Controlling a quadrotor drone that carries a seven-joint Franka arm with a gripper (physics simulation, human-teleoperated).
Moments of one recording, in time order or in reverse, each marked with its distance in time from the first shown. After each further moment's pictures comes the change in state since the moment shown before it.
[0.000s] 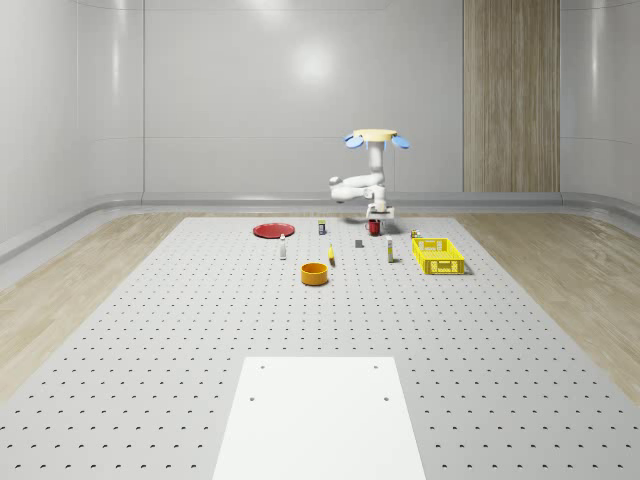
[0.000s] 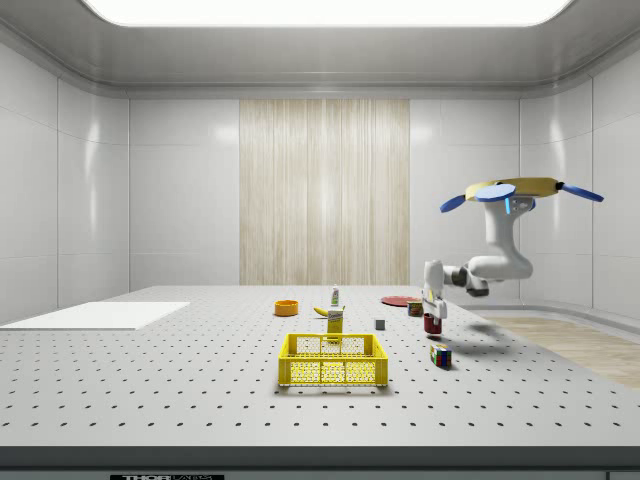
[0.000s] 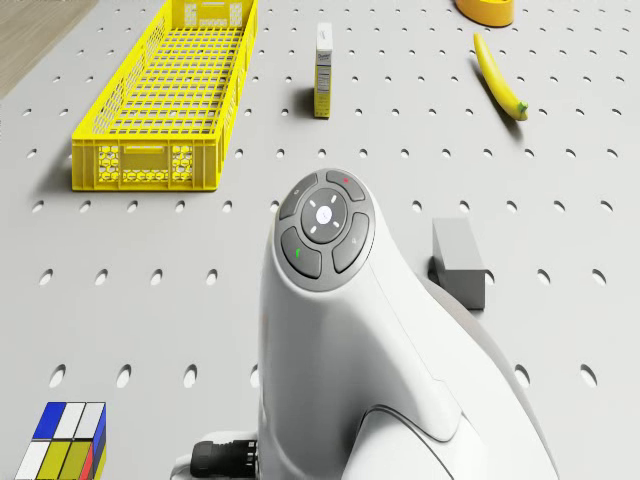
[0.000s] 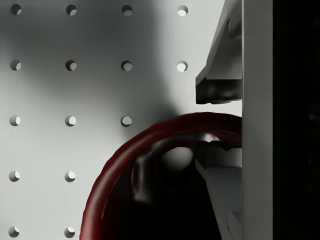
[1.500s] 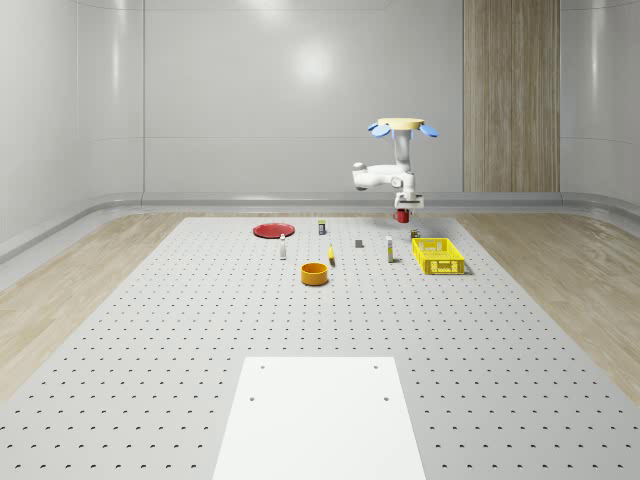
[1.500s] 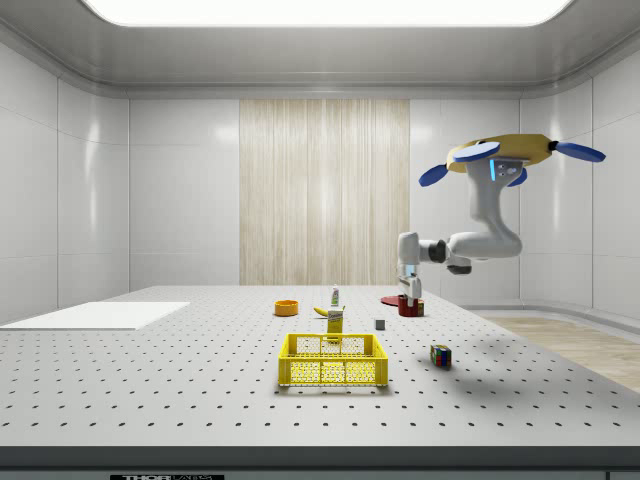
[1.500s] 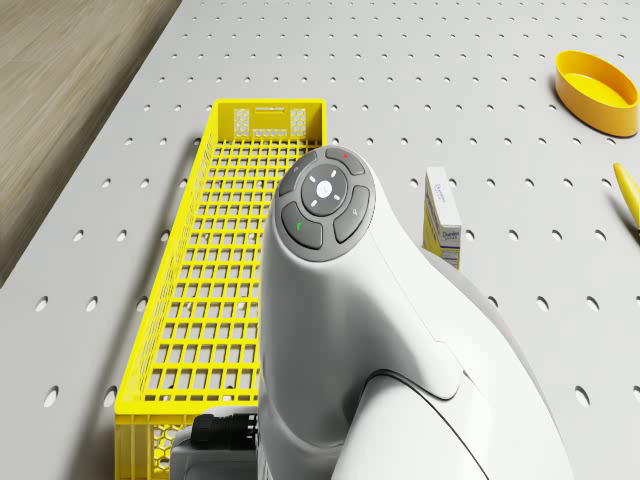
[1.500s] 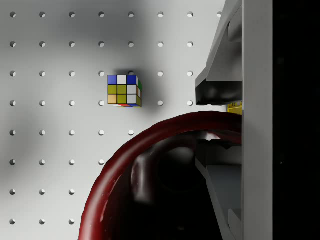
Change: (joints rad) arm -0.027 -0.110 0.072 0.001 0.098 0.088 0.032
